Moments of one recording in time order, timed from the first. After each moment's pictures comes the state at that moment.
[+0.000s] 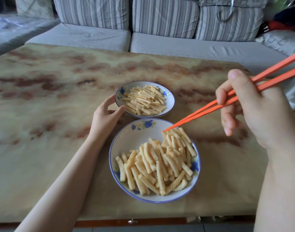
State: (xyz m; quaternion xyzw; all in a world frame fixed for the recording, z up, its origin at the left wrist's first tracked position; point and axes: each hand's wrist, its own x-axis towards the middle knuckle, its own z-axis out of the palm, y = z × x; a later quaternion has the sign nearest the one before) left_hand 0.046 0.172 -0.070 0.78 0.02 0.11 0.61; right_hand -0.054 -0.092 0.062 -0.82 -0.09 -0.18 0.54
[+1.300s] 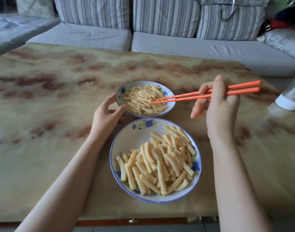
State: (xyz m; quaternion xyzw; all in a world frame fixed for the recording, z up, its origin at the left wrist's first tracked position) left_hand 0.046 0.172 -0.071 0.78 0.02 0.11 0.61; right_hand -0.006 -0.055 0.013 -0.68 0.03 -0.30 0.67
